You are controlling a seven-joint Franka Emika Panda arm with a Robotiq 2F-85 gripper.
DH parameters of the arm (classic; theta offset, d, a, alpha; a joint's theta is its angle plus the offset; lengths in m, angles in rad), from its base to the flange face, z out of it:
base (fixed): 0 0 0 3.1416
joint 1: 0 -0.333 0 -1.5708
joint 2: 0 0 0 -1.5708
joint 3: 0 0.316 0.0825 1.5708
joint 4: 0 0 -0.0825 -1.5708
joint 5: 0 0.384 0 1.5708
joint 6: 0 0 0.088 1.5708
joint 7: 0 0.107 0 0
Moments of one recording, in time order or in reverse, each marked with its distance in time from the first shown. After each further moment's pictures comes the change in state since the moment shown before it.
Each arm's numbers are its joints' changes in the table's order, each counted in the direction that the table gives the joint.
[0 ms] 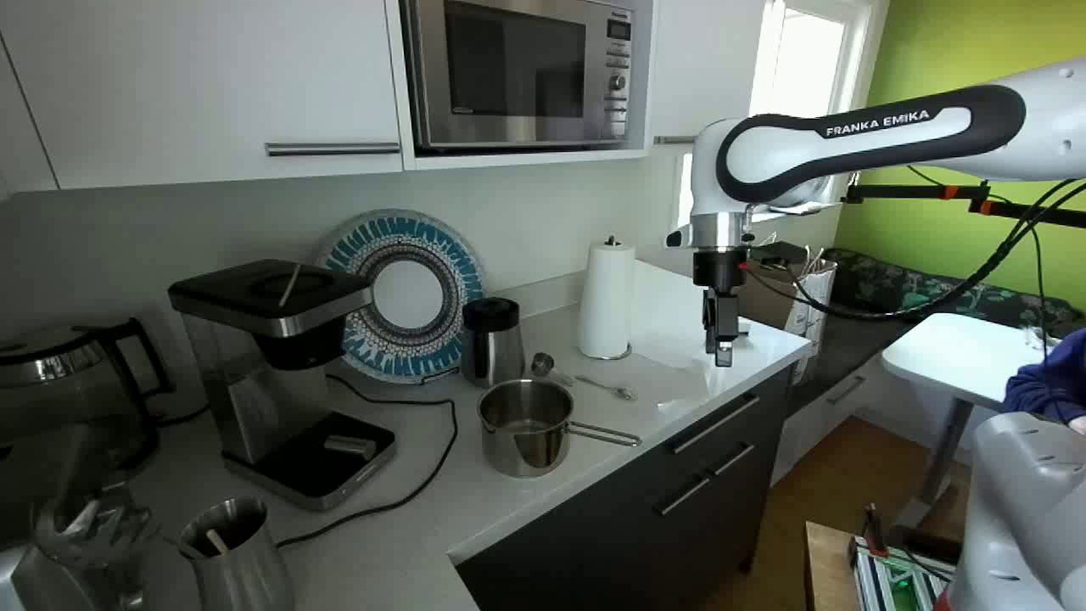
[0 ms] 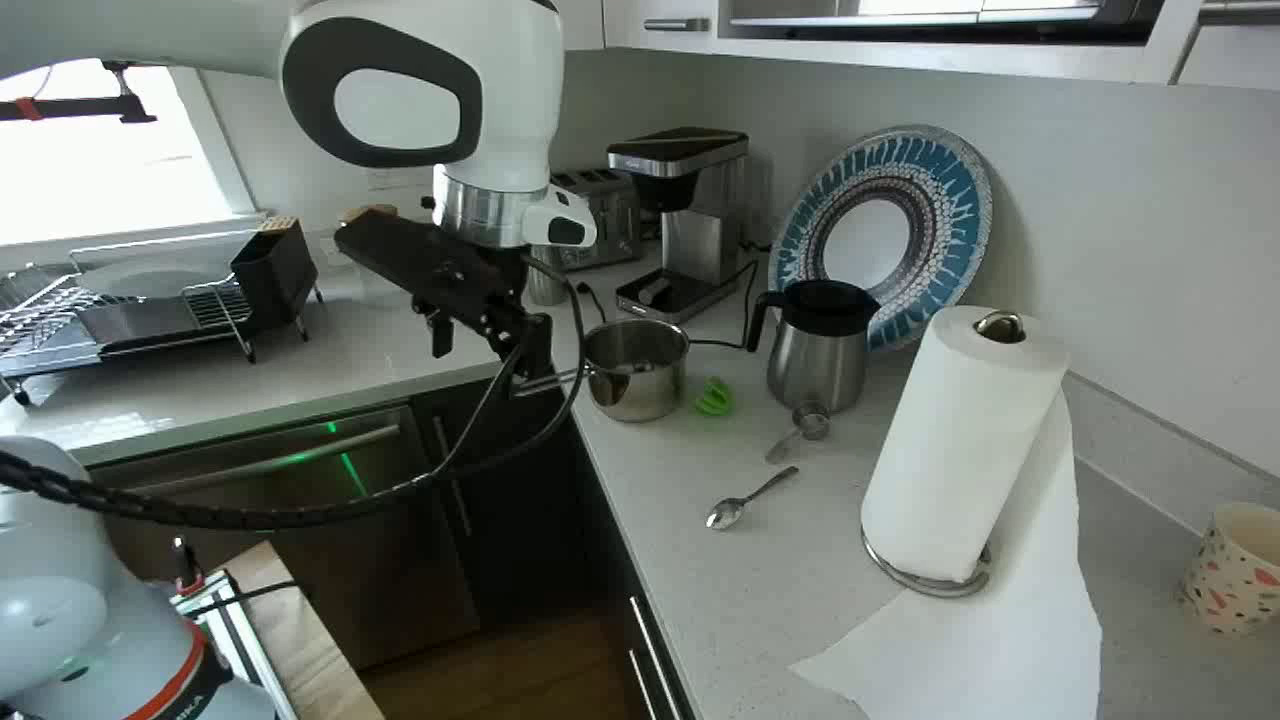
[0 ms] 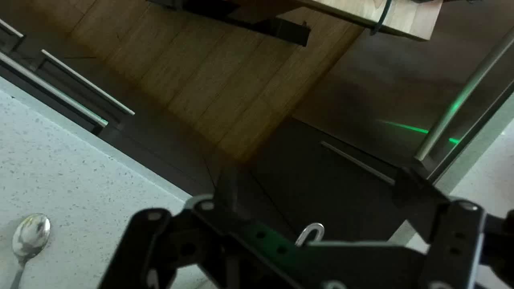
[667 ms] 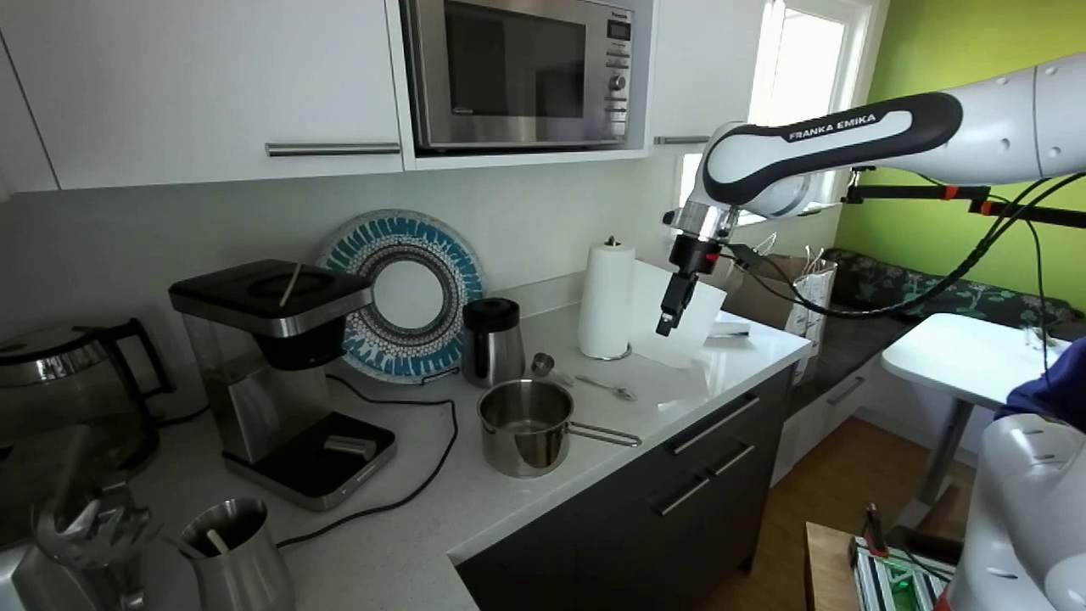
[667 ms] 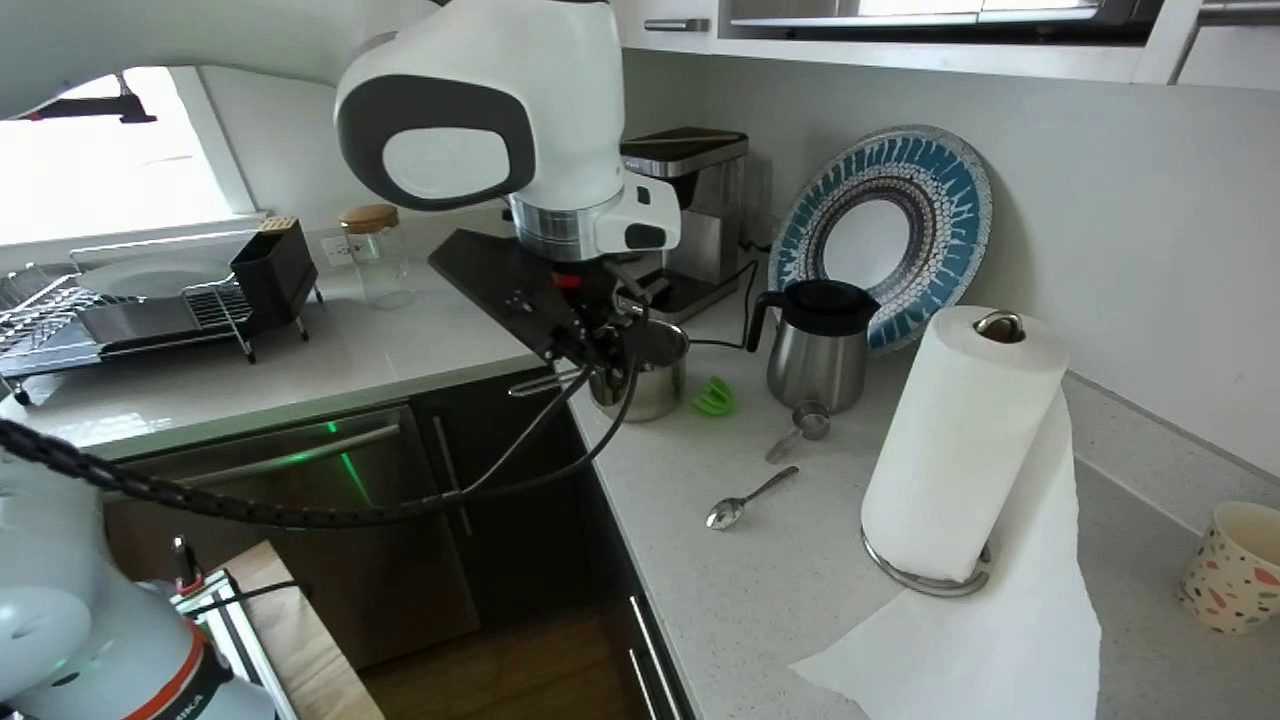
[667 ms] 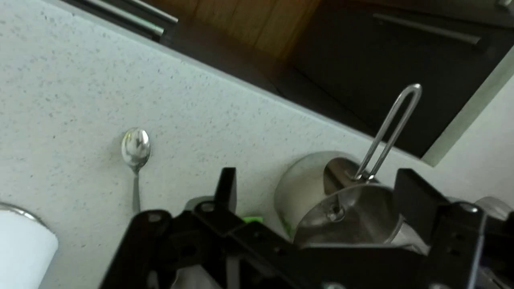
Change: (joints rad) arm 0.080 -0.115 -0.045 0.043 0.153 0.339 0.048
